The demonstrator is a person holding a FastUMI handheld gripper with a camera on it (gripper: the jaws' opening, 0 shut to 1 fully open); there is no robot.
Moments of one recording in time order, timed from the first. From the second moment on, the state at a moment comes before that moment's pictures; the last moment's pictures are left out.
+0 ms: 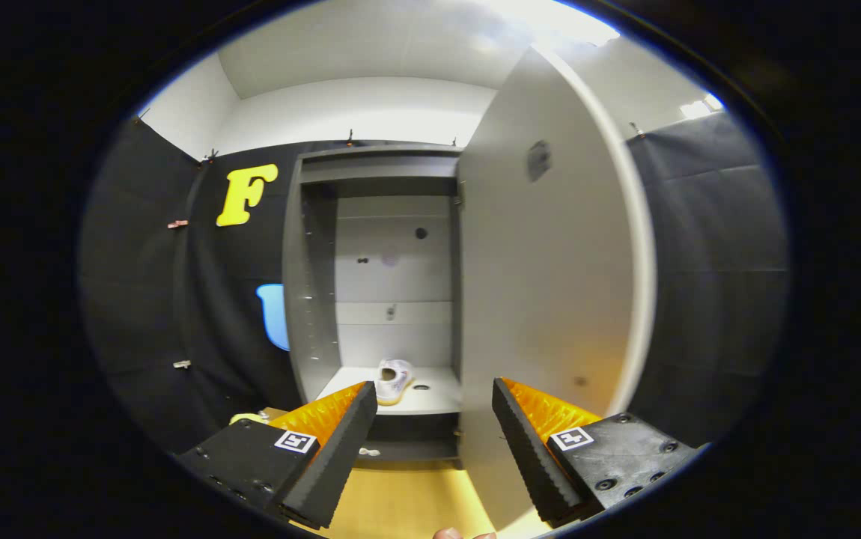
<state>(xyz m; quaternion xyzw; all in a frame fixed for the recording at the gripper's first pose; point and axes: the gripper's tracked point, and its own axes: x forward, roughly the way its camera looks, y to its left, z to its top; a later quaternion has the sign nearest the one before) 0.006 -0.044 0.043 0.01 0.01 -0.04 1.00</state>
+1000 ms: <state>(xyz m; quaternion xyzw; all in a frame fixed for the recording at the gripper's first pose) 0.041 -0.273 -0.011 0.03 0.06 -0.21 0.97</state>
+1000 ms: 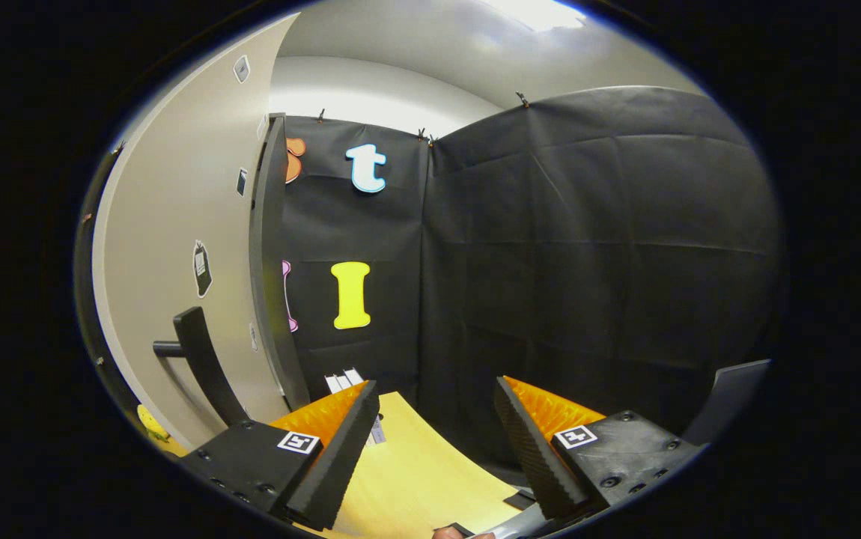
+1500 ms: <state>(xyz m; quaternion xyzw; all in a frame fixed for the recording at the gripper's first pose) 0.054 -0.234 -0.011 0.05 0.06 -0.17 0.98</state>
